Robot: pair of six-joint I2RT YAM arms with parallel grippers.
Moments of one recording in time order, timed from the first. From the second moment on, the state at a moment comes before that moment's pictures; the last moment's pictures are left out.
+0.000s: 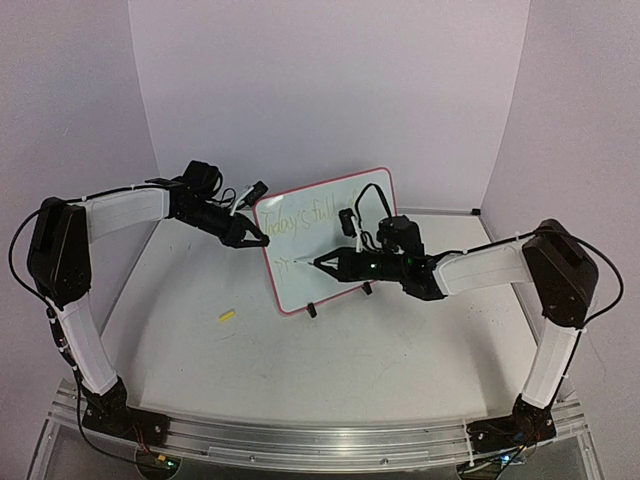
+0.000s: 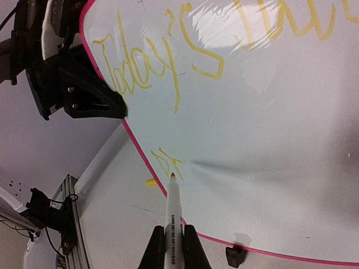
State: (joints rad) left arm -0.41 1.82 1.45 -0.54 0.81 0.25; right arm 0.73 1.86 1.06 0.48 -0.40 0.53
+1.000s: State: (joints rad) left arm -0.41 1.82 1.45 -0.54 0.81 0.25; right arm 0.74 1.93 1.14 0.44 -0.40 0.53
